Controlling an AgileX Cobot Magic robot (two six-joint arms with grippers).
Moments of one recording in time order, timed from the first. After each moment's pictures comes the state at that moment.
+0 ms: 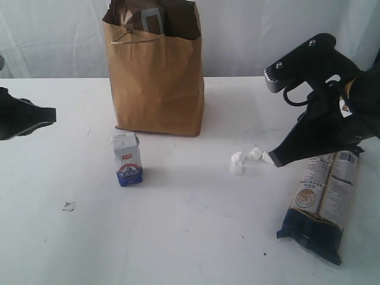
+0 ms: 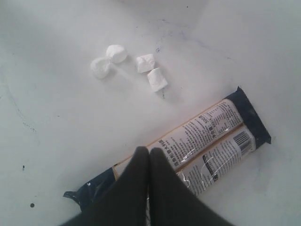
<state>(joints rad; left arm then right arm) -0.04 1.42 -0.74 1.66 -0.38 -1.71 0.52 1.26 -0.92 -0.39 0.72 0.17</state>
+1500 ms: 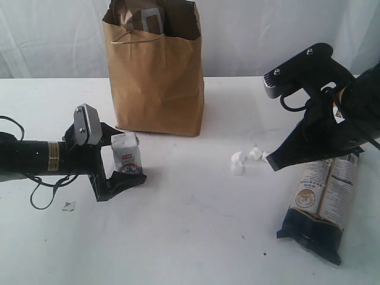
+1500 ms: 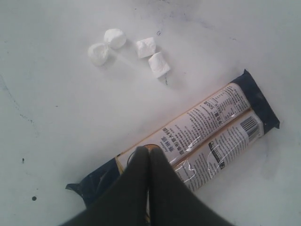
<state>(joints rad) -0.14 2.06 -0.91 1.28 -0.99 -0.32 0.52 1.30 -0.92 -0.39 0.75 0.22</state>
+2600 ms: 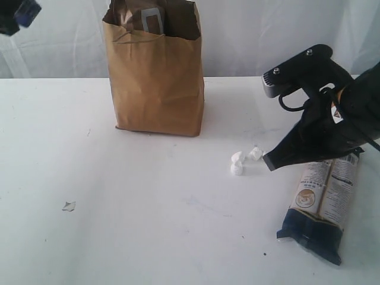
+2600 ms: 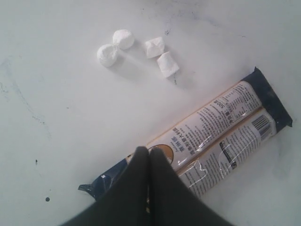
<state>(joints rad) 0.12 1.59 -1.04 0.83 -0.99 -0.56 0.52 1.30 -0.92 -0.35 0.74 0.22</state>
